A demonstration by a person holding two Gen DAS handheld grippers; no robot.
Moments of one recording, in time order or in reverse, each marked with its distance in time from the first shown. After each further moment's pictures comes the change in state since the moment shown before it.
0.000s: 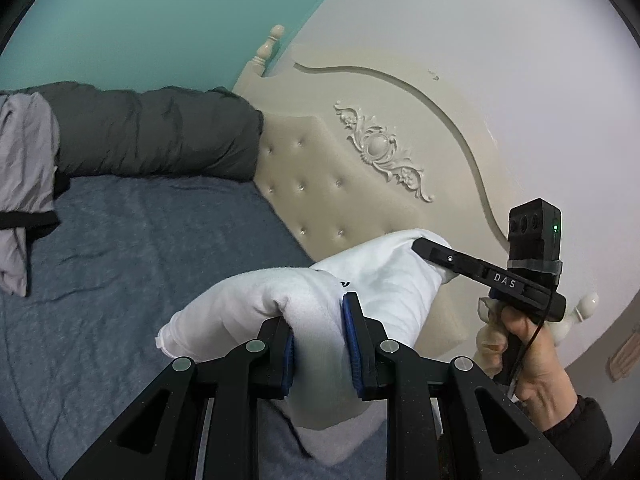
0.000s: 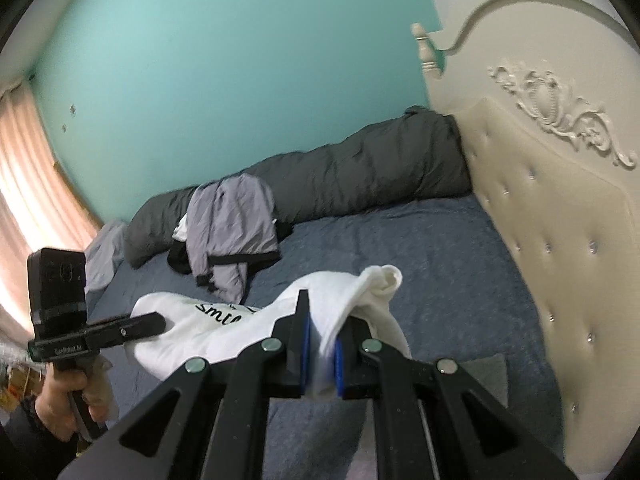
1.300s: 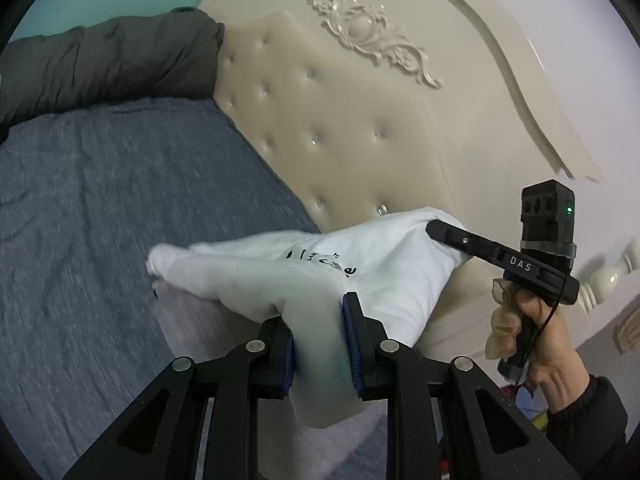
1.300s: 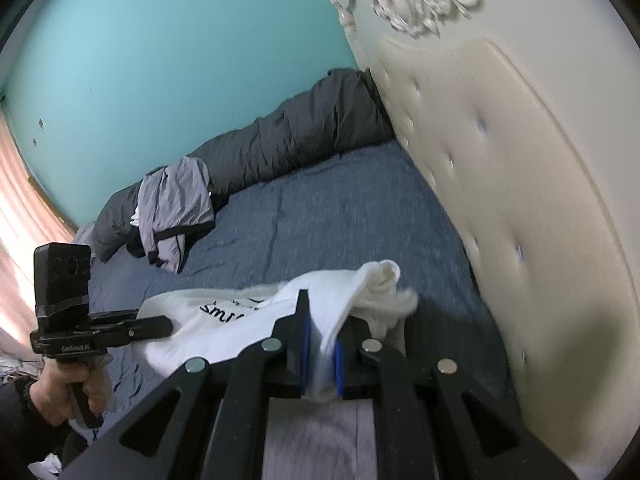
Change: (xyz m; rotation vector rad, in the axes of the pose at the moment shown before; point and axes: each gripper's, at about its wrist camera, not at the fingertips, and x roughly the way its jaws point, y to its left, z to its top) left arm 0.169 -0.046 -0.100 0.024 0.220 -0.031; right arm -0.028 -0.165 -0.115 0.111 0.073 -0.051
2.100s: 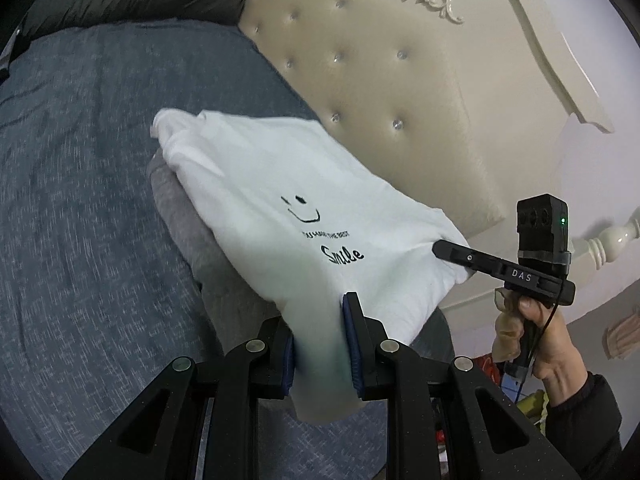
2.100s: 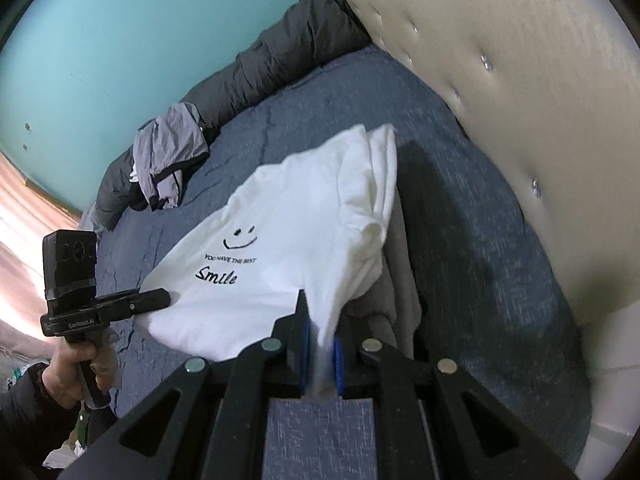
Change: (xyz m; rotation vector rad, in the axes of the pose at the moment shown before) left arm 0.019 0.014 -0.103 -0.122 0.141 -0.001; right arm 0.005 -0.022 -0.115 0.132 0.209 0.028
